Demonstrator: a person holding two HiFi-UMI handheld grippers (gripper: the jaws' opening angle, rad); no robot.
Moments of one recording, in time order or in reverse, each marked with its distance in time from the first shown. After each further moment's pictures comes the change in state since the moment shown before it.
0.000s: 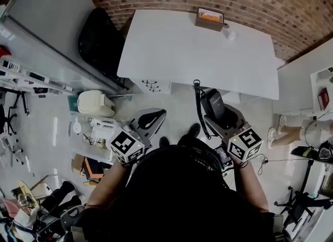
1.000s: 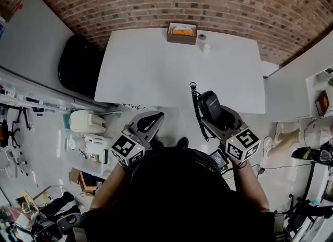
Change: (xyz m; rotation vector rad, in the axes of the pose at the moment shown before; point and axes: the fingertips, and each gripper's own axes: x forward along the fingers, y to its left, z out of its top) left arm 0.217 -0.023 0.029 0.049 0.034 0.024; right arm -0.074 -0.203 0.025 0.021 -0.049 0.011
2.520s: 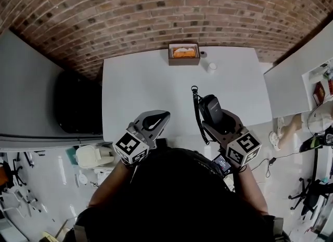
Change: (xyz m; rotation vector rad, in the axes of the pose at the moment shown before) left arm 0.049 0.189 0.051 0.029 -0.006 -0.248; right arm 0.152 -0.035 0.086 0.061 -0.046 -0.195
